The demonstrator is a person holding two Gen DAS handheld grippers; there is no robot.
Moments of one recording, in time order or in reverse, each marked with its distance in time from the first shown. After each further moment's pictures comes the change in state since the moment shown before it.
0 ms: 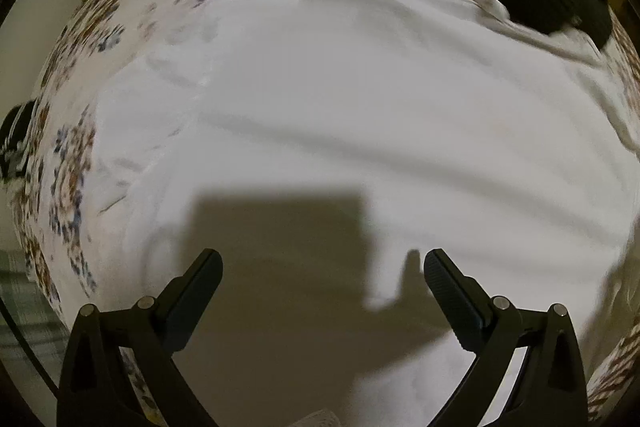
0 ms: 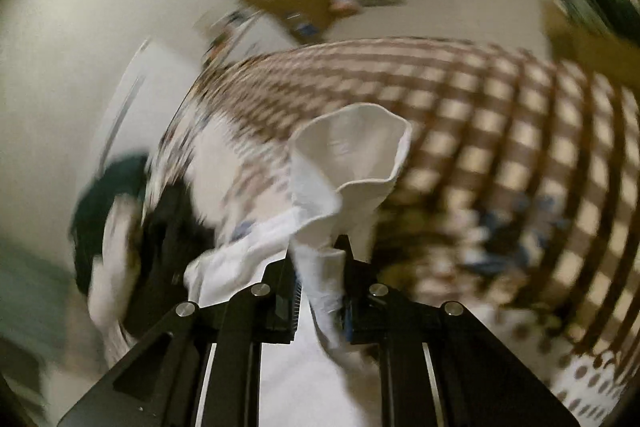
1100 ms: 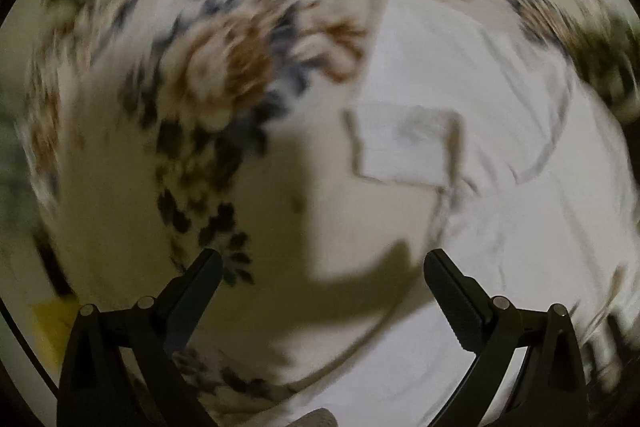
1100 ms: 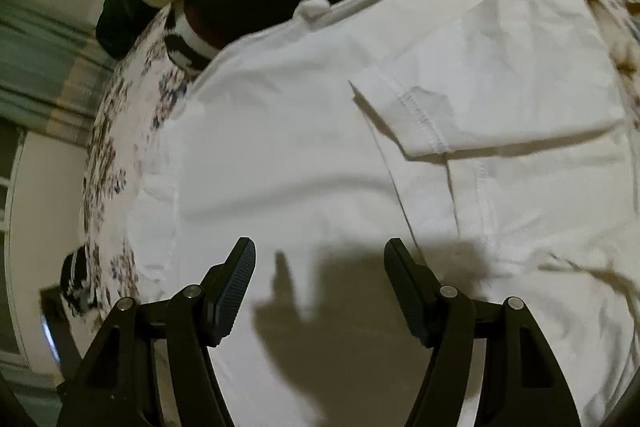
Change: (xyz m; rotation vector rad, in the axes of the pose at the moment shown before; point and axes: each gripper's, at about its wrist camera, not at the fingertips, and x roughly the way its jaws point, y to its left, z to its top) left arm 0.038 0.241 -0.059 -0.571 0.066 -0.093; right arm 0.043 0.151 -0.174 -0.375 0.576 0.070
